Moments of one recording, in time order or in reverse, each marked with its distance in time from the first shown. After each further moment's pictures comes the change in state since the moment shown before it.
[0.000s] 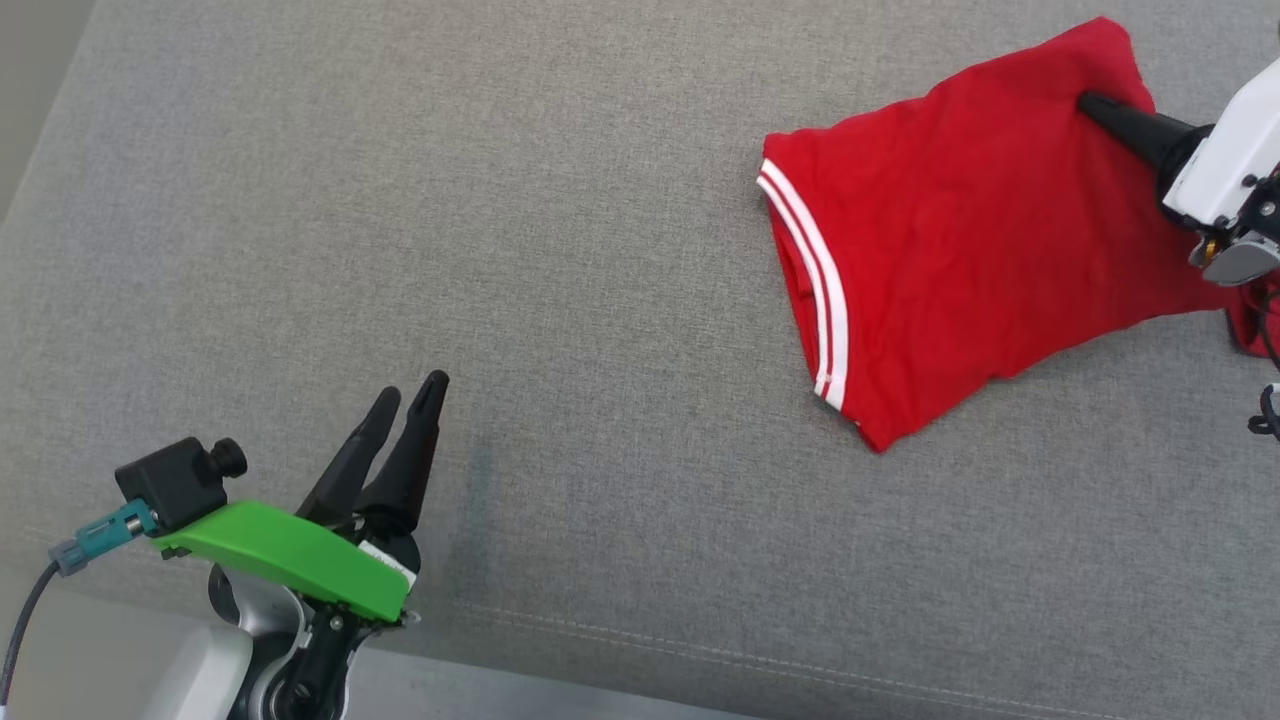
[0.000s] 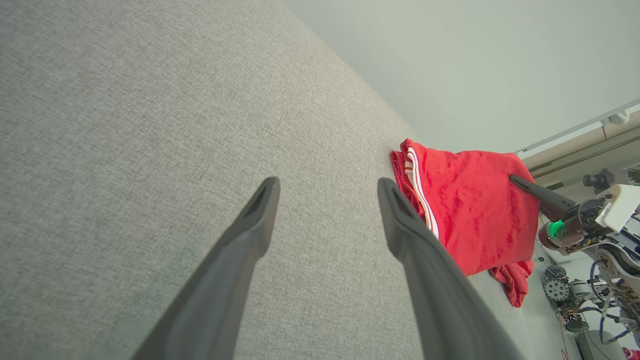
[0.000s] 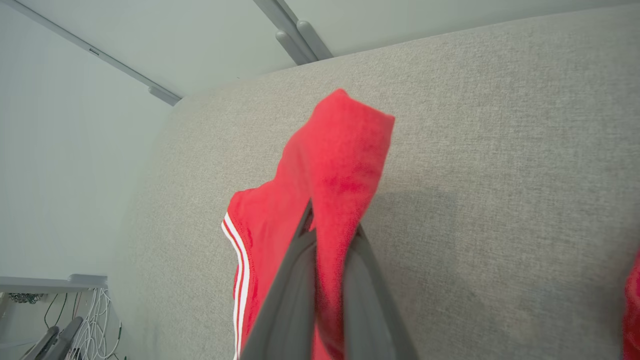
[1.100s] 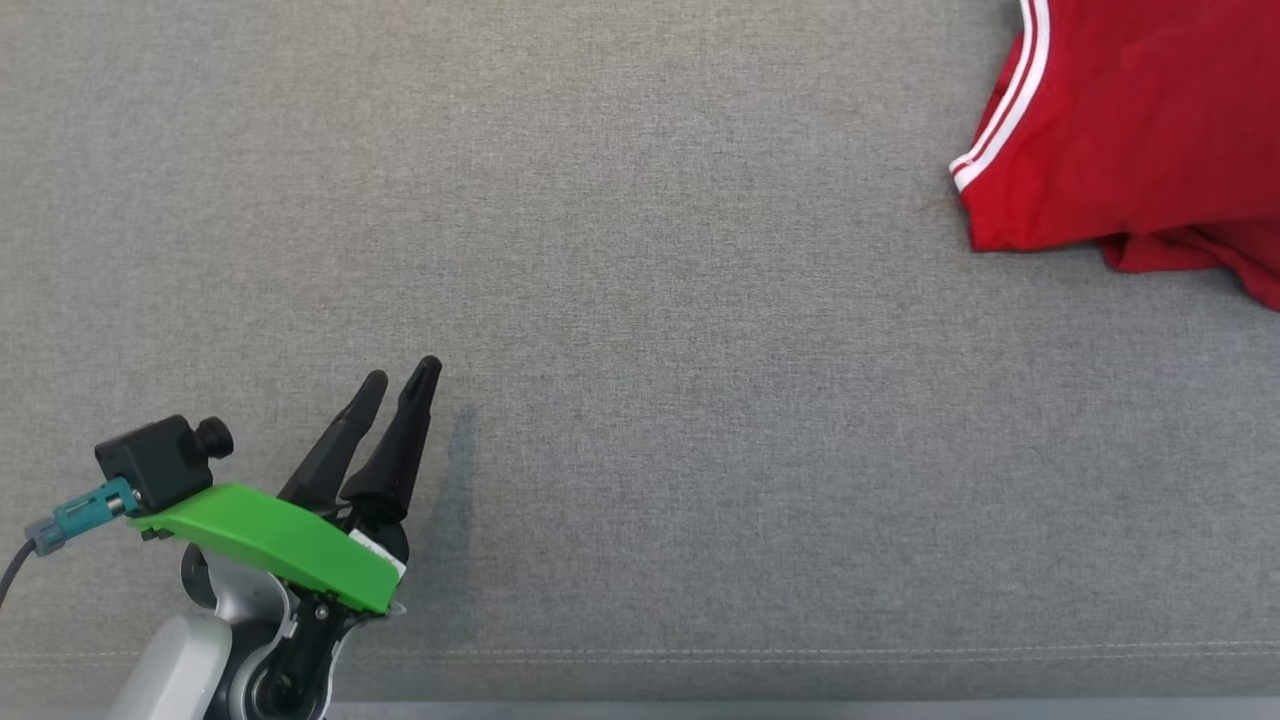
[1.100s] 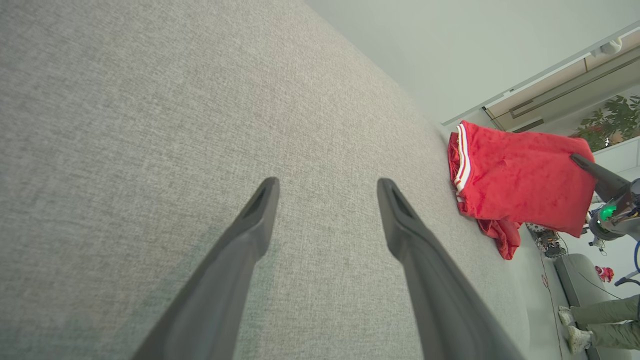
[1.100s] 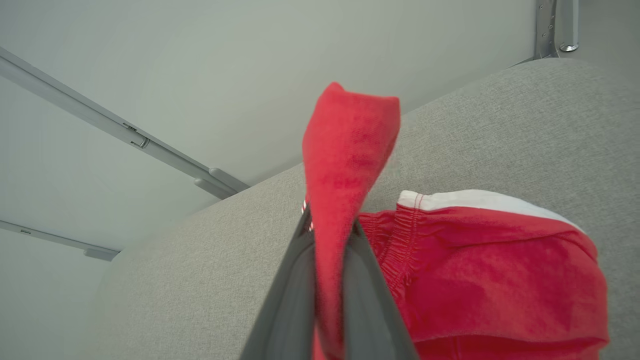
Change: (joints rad) left arm -0.013 0.043 0.005 -0.063 0.030 0.044 0.045; right arm -0.029 -0.102 -0.217 0.007 0.038 -0.078 -0.115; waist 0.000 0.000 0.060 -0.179
